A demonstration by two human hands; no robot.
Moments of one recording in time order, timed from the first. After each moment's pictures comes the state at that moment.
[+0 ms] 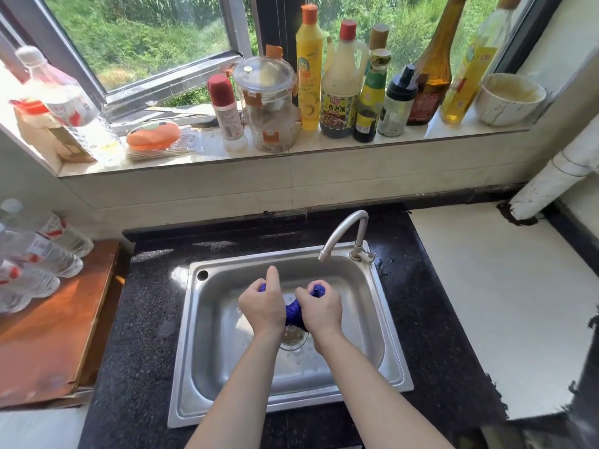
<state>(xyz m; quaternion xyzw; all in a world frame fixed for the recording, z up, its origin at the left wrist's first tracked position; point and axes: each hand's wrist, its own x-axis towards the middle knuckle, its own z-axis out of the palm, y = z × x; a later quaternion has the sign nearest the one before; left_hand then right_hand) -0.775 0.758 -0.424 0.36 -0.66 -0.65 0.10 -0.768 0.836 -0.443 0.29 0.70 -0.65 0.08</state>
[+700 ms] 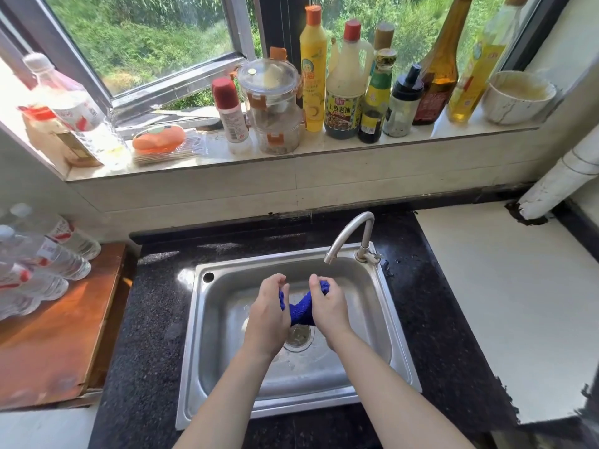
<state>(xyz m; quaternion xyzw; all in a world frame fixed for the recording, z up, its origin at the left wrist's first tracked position) -0.760 0.723 -0.453 0.04 -0.90 -0.42 0.07 -0.783 0.845 -0.468 0.22 0.73 -0.64 0.09</state>
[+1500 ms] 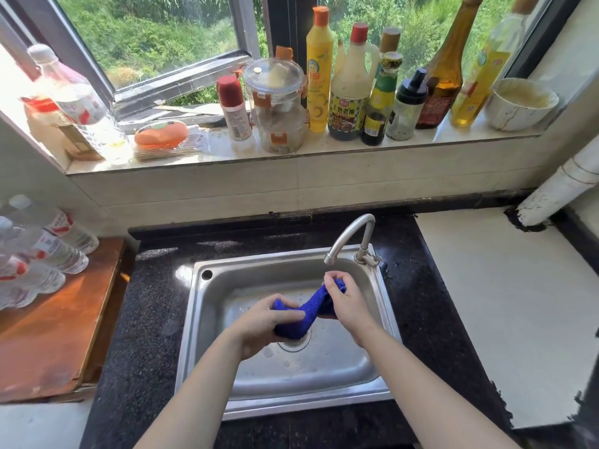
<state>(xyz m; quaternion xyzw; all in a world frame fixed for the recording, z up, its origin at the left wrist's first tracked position) -0.771 0.699 -0.437 0.17 -0.61 -0.69 -0.36 -0.788 0.890 -0.461 0.18 0.66 -0.71 0.16</state>
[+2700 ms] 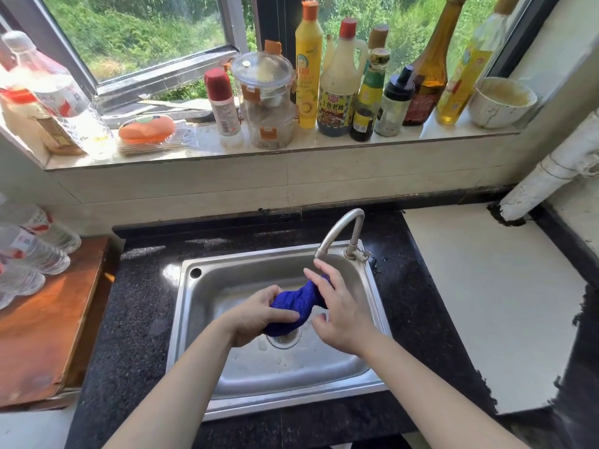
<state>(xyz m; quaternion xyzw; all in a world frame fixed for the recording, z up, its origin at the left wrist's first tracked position) -0.779 0.696 -0.431 0.07 -0.66 -0.63 -0.40 -0.755 0.908 -0.445 -0.18 0.89 -0.41 0.04</state>
